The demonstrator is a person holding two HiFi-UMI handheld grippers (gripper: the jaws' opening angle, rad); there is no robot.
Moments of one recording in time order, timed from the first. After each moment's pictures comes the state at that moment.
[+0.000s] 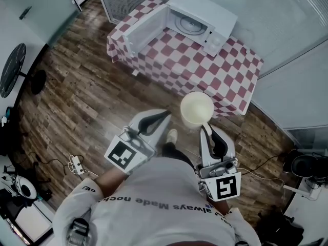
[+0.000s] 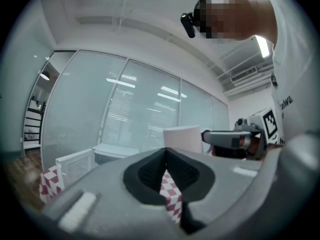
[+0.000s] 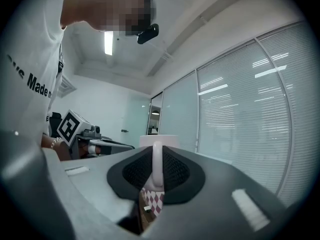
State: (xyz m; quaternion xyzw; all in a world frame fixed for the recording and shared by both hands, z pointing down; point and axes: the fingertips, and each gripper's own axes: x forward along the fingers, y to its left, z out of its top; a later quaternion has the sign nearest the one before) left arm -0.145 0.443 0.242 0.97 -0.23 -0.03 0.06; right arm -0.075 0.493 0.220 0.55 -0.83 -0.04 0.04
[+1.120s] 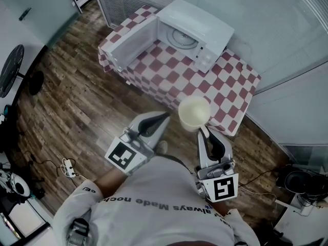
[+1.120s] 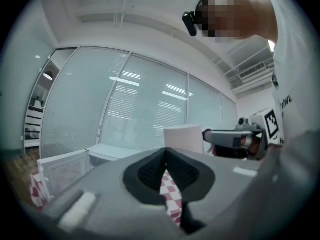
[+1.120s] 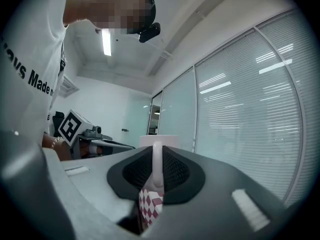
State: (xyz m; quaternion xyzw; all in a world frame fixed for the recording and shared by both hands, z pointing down) left arm -0.029 0.338 0.246 0.97 -0.25 -0.04 0.06; right arm 0.041 0.386 0.222 0.53 -0.84 -0.04 0.03
